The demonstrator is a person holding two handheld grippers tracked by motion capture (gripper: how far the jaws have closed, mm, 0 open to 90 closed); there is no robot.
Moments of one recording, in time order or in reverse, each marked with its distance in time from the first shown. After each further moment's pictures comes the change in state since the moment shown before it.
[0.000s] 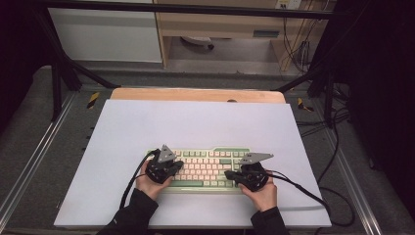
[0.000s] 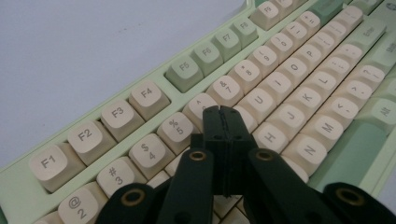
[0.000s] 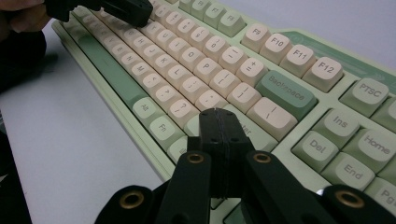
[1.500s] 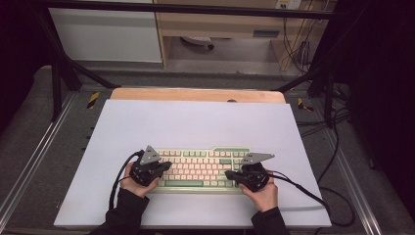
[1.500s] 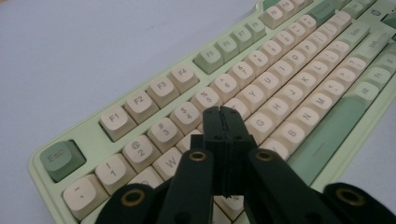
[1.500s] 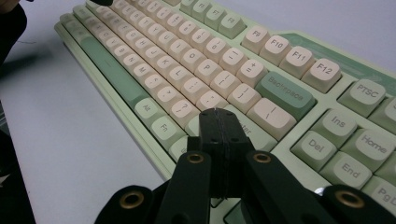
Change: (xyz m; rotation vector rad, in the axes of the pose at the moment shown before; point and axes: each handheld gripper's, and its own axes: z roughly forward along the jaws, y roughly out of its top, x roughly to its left) left arm 0.016 -0.012 -0.039 -0.024 0.012 -0.019; right arm 0.001 0.000 -0.002 -0.008 0.001 0.003
